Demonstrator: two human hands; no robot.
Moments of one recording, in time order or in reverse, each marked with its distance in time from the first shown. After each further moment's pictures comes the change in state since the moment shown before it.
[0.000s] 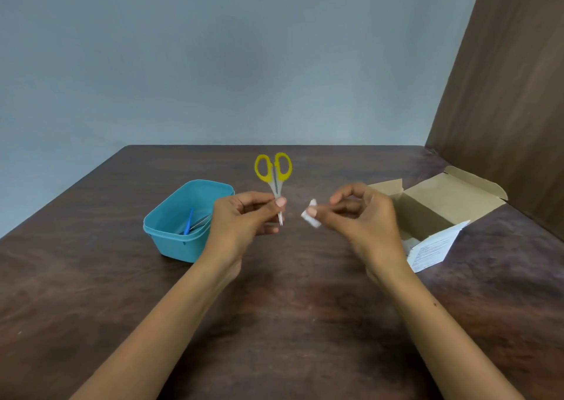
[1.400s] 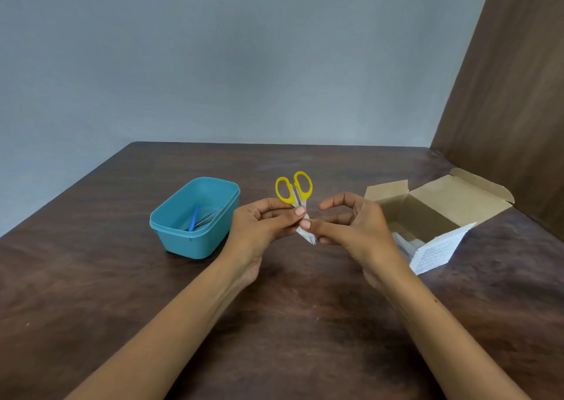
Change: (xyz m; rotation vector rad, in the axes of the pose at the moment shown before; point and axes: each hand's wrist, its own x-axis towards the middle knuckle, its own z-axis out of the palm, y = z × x) left_hand -0.004 -0.011 0.008 -0.150 -0.106 -0.101; right_hand -0.004 -0.001 0.007 0.100 -0.168 0.231
